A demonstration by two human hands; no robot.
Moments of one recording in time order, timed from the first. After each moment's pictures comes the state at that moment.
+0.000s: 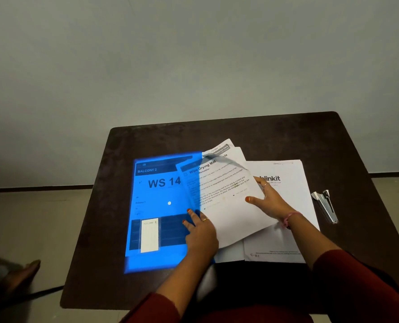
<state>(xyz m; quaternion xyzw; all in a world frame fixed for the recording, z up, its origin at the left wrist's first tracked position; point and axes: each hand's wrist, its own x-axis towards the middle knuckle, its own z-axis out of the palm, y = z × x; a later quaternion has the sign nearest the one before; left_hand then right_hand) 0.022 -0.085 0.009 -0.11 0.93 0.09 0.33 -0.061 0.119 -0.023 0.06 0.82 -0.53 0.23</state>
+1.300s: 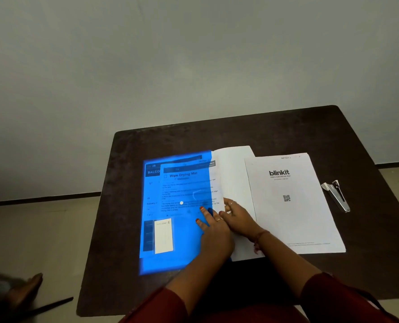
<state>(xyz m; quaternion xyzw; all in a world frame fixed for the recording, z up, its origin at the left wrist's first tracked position) 0.031 -0.097 0.021 -0.10 0.93 0.15 0.33 -0.007 -0.013 -0.024 0.05 0.79 -0.56 0.25</state>
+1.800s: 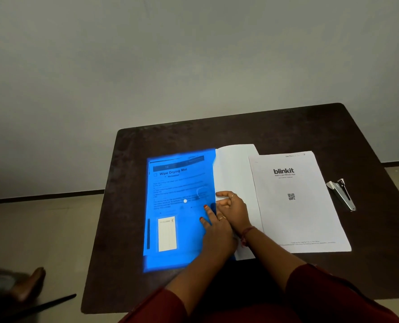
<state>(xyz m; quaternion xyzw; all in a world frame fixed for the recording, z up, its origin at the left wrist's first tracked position) 0.034 -0.108 0.024 -0.07 0.92 0.18 0.33 -0.012 -0.041 -0.032 0.14 0.77 -0.60 0.13</state>
